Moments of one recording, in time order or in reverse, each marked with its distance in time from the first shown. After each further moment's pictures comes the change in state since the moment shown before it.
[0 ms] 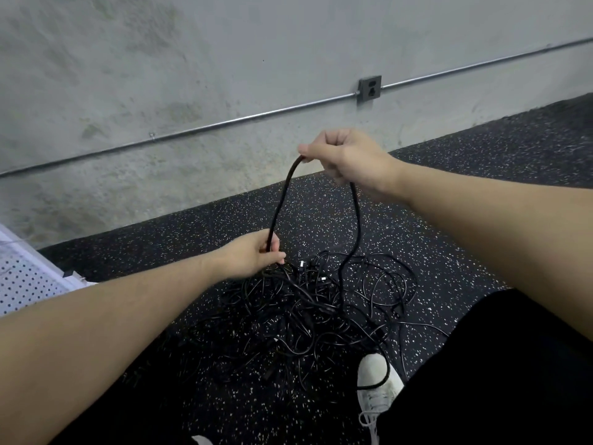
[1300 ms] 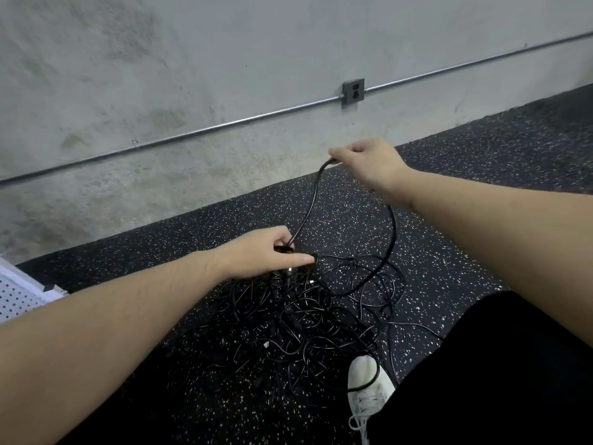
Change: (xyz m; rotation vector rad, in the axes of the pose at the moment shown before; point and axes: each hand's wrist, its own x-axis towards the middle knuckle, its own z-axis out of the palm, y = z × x) left_hand 0.007 0.047 0.001 0.131 -0.058 0.164; right_hand -0.010 0.029 -0.051 -0.275 0.327 0.227
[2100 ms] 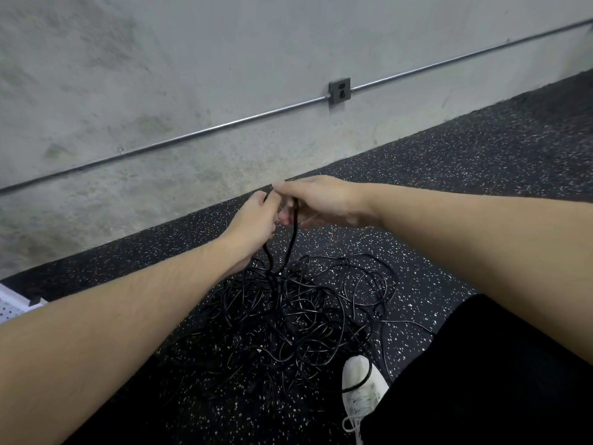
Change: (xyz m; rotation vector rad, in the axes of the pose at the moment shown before) left_hand 0.040 0.033 0.004 -0.674 0.443 -0.104; right_hand -0.022 -0.010 0.036 0.061 -0.560 0.079
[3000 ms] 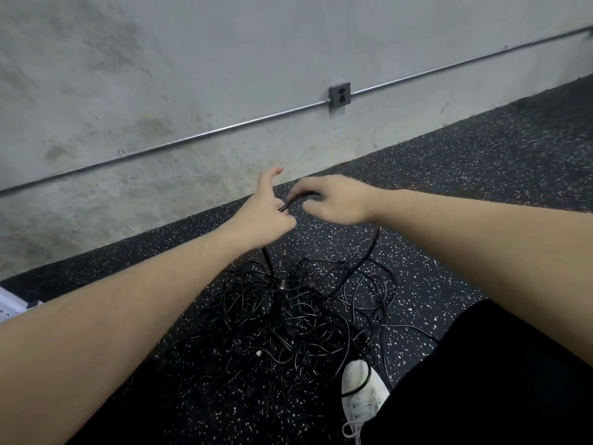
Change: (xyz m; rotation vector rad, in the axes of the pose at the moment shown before) left_hand 0.001 0.026 -0.008 0.321 -0.151 0.138; right_hand -0.010 0.008 -0.024 -0.756 0.183 -0.202
